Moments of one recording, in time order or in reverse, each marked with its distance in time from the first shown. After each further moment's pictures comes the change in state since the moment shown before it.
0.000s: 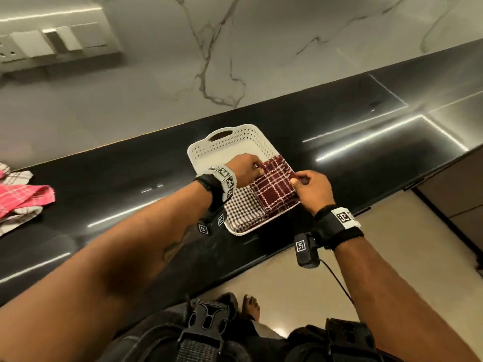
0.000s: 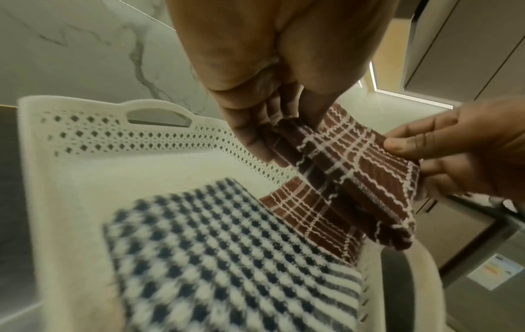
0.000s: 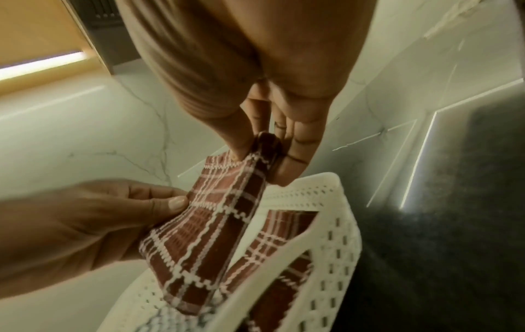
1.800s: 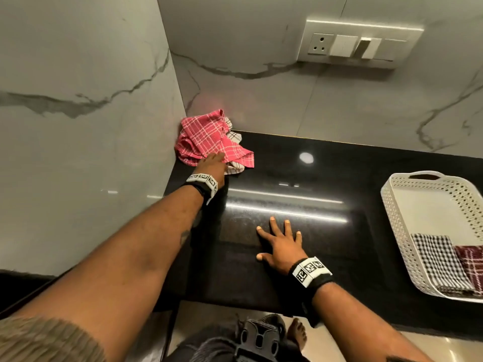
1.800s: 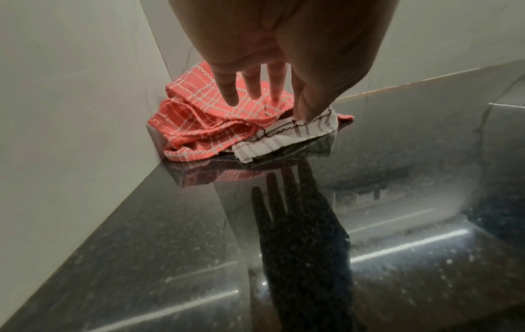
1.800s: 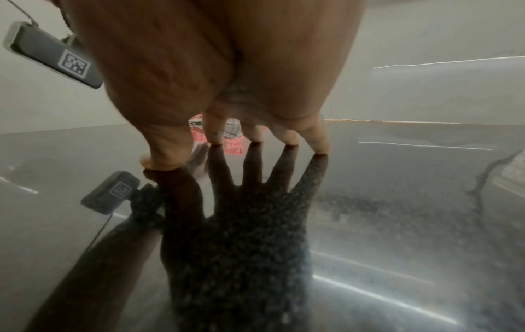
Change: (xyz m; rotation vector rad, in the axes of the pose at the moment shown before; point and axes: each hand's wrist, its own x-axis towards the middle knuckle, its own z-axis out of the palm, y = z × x) left_hand -0.328 -0.472 -0.153 0.472 0.323 -0.595; right_hand -0.247 -0.172 0.403 -0.874 -0.933 -0.614
